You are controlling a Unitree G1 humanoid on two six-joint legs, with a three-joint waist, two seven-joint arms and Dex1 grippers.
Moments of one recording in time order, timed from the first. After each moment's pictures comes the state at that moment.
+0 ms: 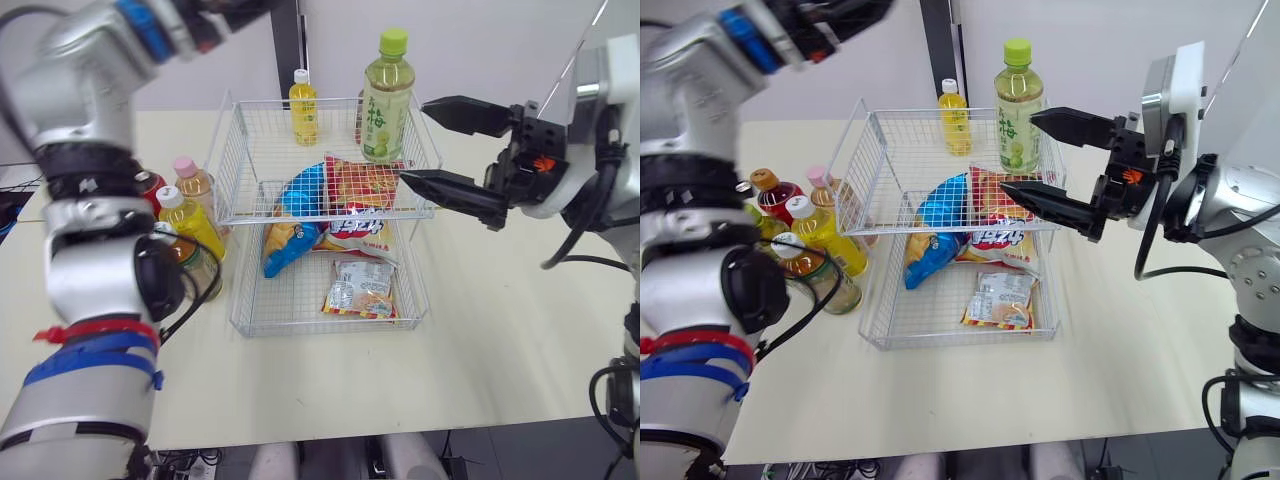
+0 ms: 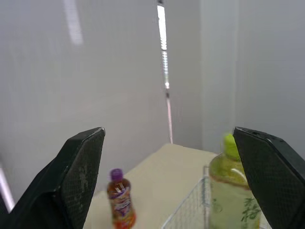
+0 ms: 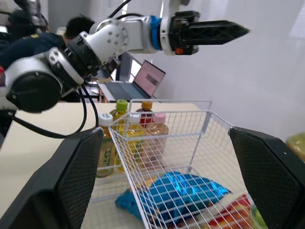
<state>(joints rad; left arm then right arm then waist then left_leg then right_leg) -1.28 0.66 0.34 0.44 -0.33 0.56 -0.87 -0.82 -0.74 -0.11 -0.37 0.91 0.71 0.82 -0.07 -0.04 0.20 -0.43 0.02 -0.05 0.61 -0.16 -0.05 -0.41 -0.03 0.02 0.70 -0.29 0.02</state>
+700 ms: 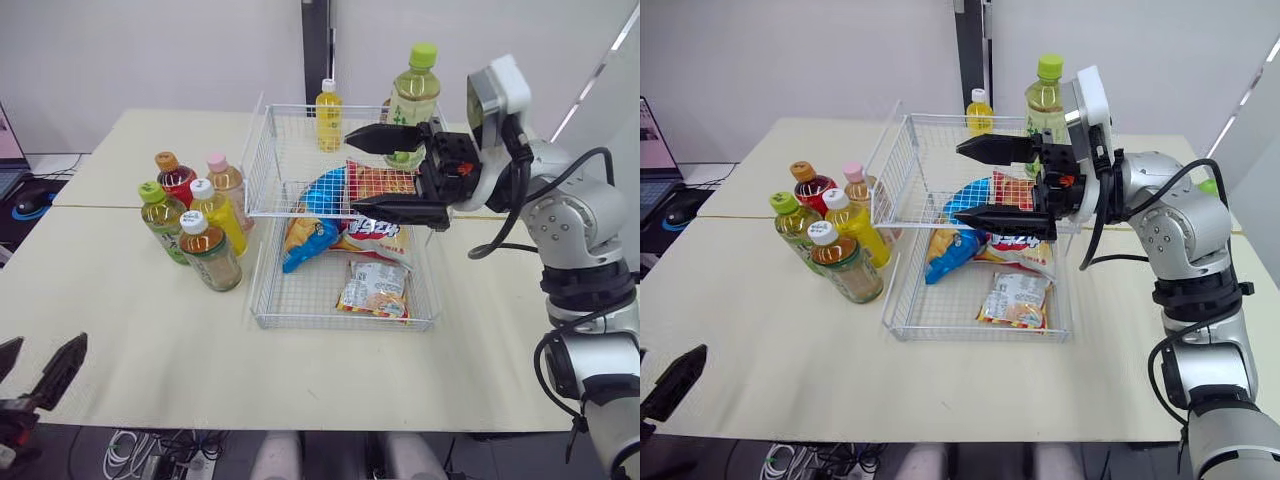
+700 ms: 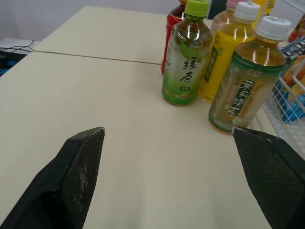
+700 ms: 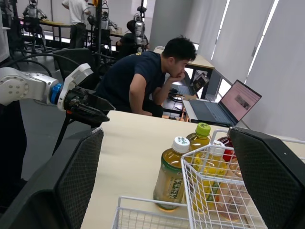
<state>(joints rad) 0.42 0.28 1.22 -0.73 -0.69 0.79 -0.75 -0.97 -0.54 0.06 -0.03 0.72 0.55 1.20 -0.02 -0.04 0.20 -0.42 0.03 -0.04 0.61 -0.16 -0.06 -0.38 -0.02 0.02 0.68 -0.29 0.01</state>
